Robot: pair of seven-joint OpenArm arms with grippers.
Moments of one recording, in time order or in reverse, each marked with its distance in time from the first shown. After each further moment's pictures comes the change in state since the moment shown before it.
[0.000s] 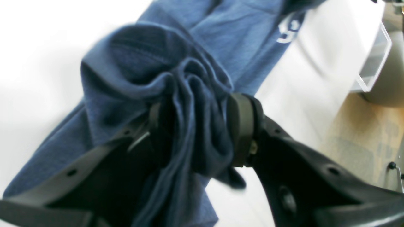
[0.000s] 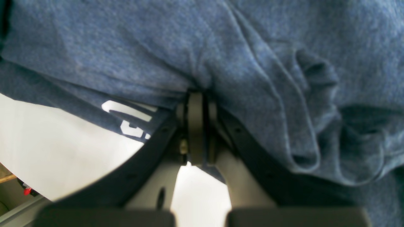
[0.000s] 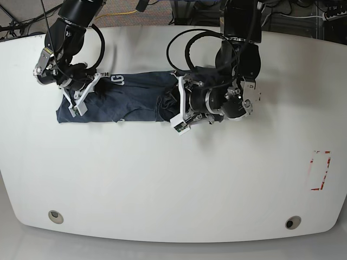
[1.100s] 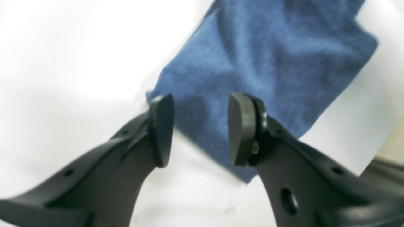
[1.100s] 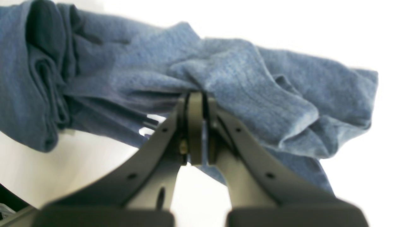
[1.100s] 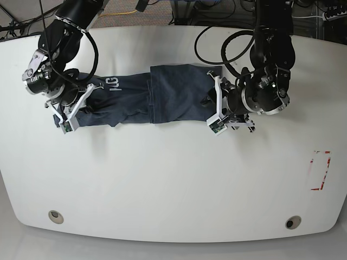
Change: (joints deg) left arm 4.1 -14.6 -1.5 14.7 2.1 0.0 -5.2; right arm 3.1 -0.2 0.4 15.4 0.1 0.0 -4.5
